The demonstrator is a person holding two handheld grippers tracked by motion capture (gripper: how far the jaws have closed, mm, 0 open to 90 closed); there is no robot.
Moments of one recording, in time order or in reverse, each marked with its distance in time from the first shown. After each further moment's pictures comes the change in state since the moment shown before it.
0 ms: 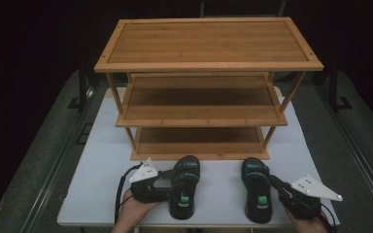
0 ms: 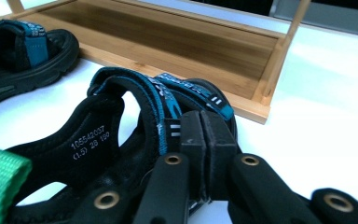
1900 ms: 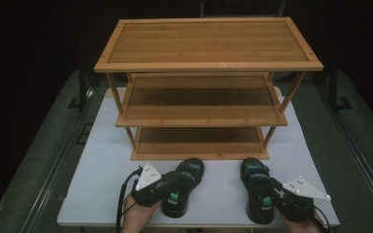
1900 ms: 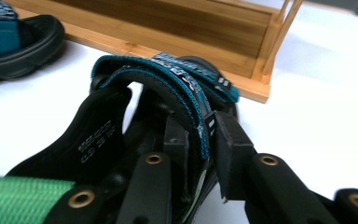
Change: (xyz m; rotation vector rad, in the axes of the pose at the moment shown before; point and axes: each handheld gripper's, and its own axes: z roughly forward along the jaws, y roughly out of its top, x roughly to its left) left arm -0.020 0.002 -0.002 0.003 0.235 0.021; right arm 0.020 0.002 0.004 0.087 -0.088 0.017
